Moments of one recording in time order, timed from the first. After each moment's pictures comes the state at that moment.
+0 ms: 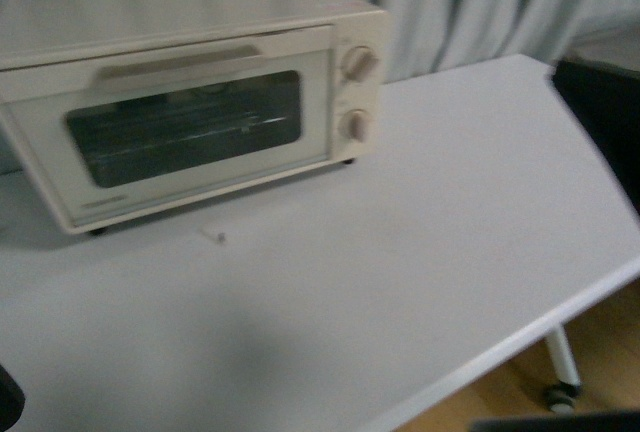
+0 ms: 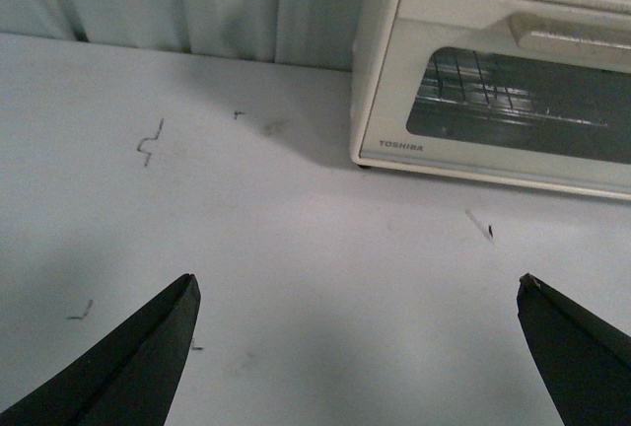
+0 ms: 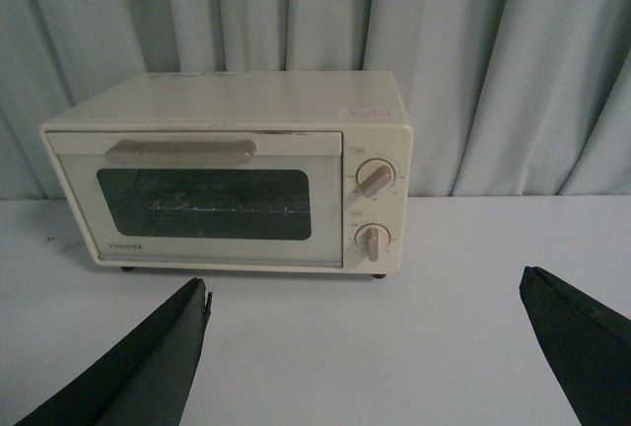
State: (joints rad) left arm -0.95 1.37 0.45 0.43 -0.76 -0.44; right arm 0.00 0.00 0.01 0.00 0.00 0.00
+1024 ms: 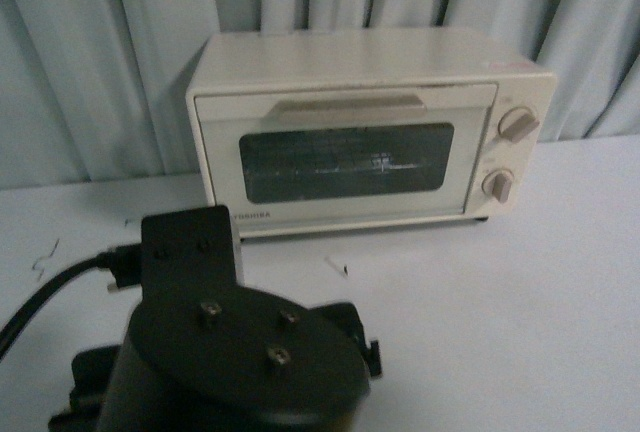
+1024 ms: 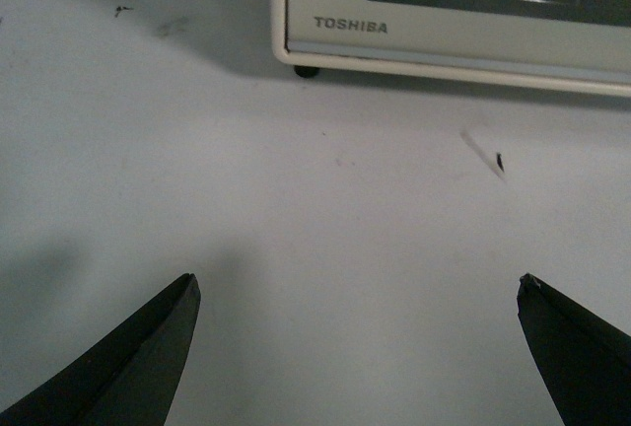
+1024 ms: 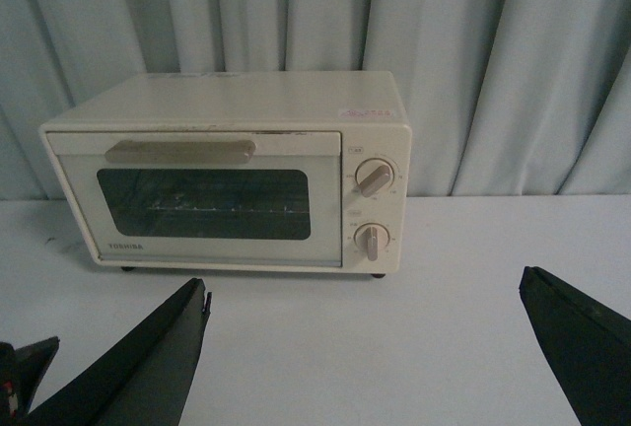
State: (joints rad) left arm -0.85 2.02 0.68 0.78 -0.67 -0.47; right arm 0.00 0.00 0.01 0.00 0.00 0.00
